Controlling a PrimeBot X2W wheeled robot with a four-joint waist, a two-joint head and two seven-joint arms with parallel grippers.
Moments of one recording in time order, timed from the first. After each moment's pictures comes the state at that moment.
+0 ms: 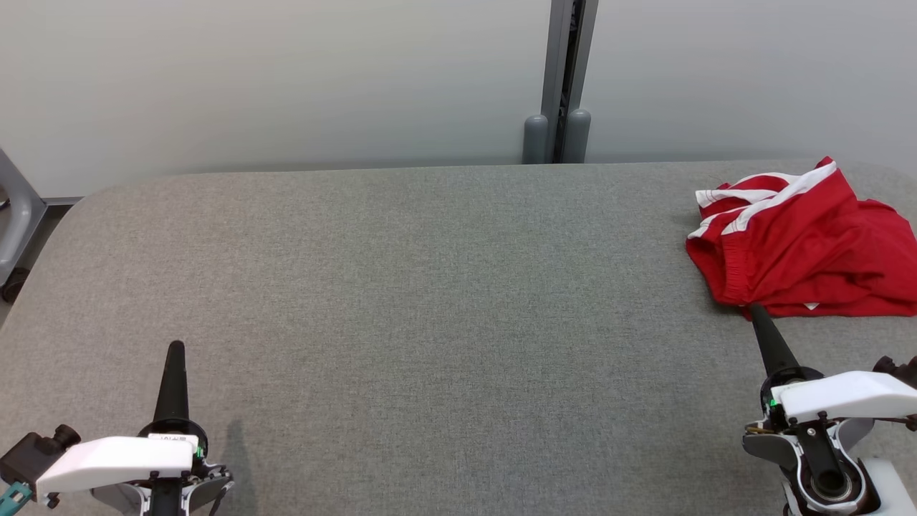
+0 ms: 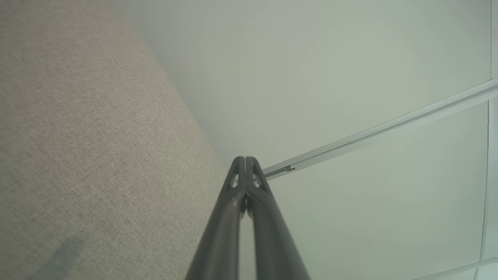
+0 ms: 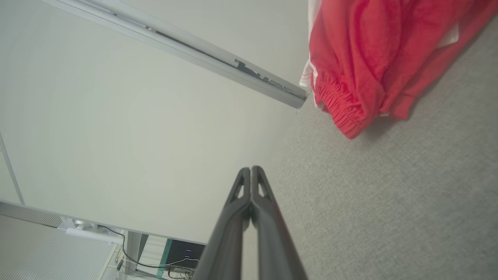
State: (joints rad) left arm -0.09 0.05 0.12 0.30 -1.22 -0.13 -0.02; right arm -0.24 -0.06 -0.02 0.40 1.24 0.13 0.03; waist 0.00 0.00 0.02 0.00
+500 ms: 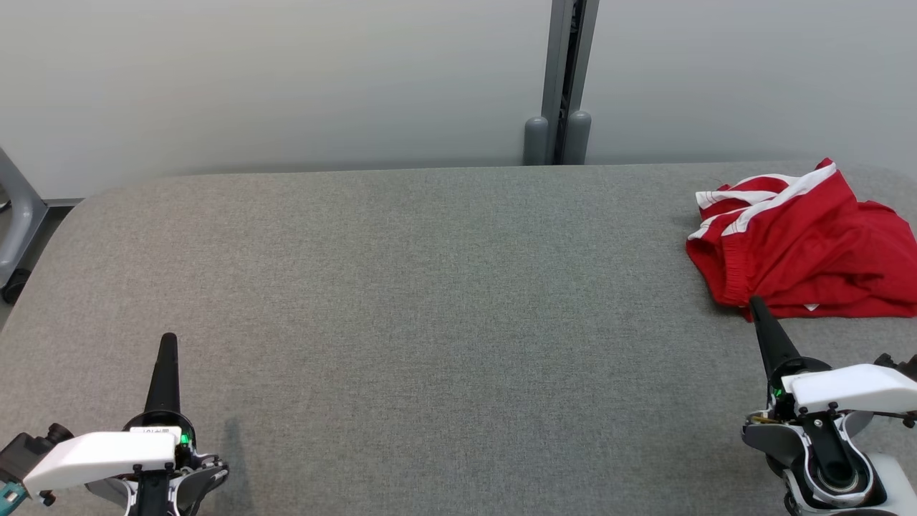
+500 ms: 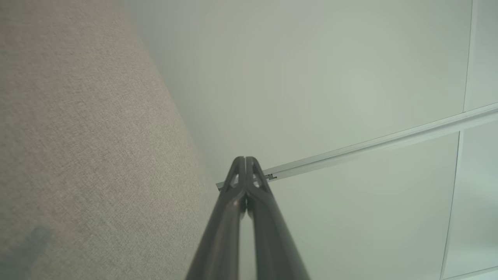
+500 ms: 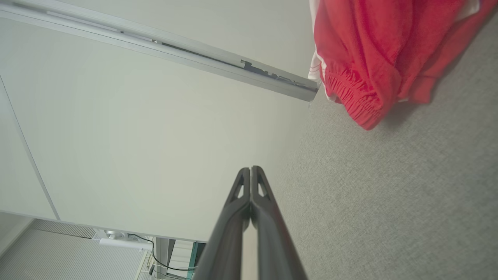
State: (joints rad) left arm -0.11 0.05 0.14 0.30 -1.33 -0.13 0.01; right arm -0.26 -0.06 -0.04 0.41 1.35 0.13 0.07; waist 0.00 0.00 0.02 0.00
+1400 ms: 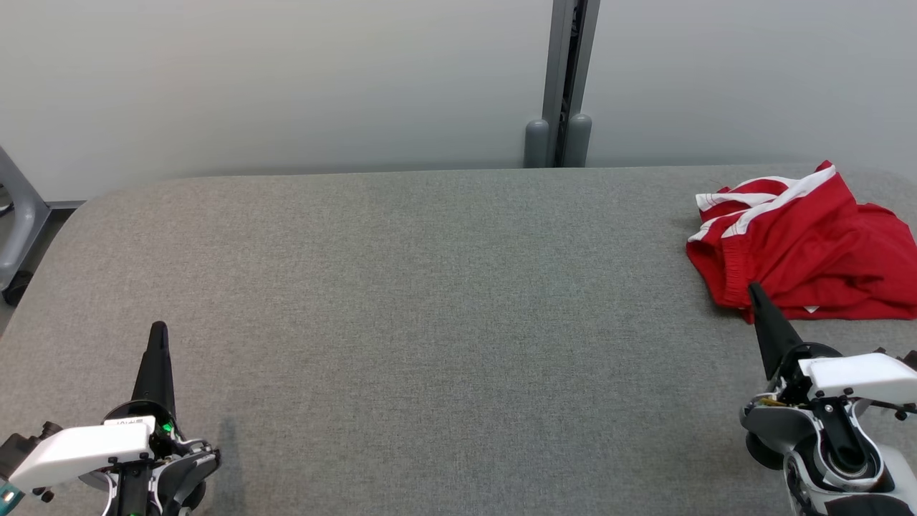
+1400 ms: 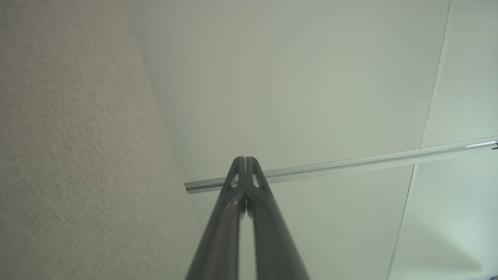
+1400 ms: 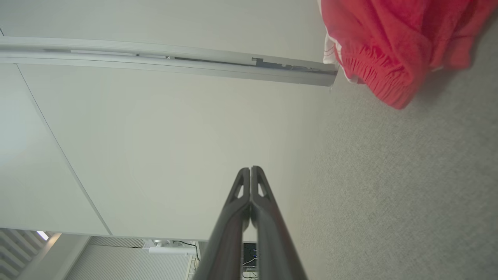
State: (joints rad) left arm -0.13 0.05 0.16 0.29 -1.53 -0.13 0.06; right arm -0.29 -0.05 -0.06 0.43 1.54 0.13 0.13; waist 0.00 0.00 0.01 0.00
